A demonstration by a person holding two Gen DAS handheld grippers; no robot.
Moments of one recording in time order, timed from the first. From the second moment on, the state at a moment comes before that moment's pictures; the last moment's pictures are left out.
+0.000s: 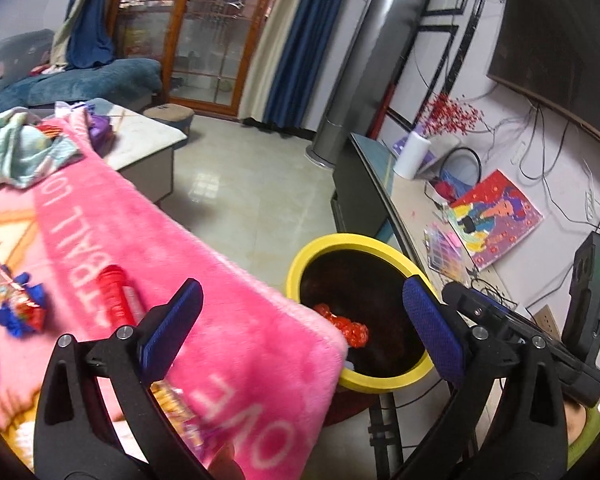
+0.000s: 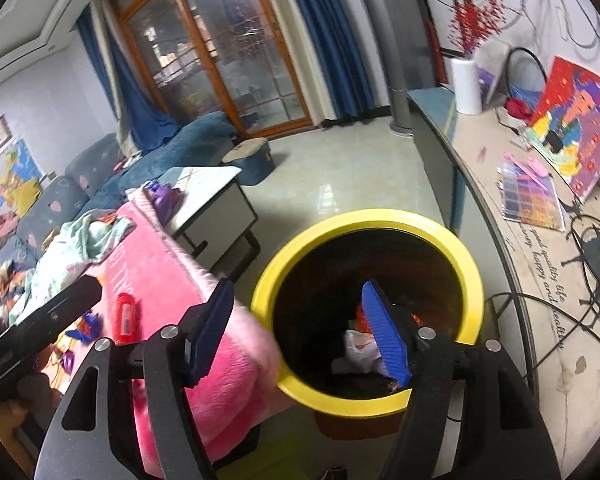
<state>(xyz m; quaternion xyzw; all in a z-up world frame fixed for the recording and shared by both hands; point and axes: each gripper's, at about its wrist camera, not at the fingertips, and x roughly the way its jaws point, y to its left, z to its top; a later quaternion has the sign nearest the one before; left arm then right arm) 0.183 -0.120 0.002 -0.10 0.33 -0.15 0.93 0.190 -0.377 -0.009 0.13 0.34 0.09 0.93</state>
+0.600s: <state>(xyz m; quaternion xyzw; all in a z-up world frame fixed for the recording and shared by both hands) 0.145 -0.054 0.014 -0.11 0.29 -0.07 0.95 0.158 -0.296 0.007 0.04 0.32 0.17 0.93</state>
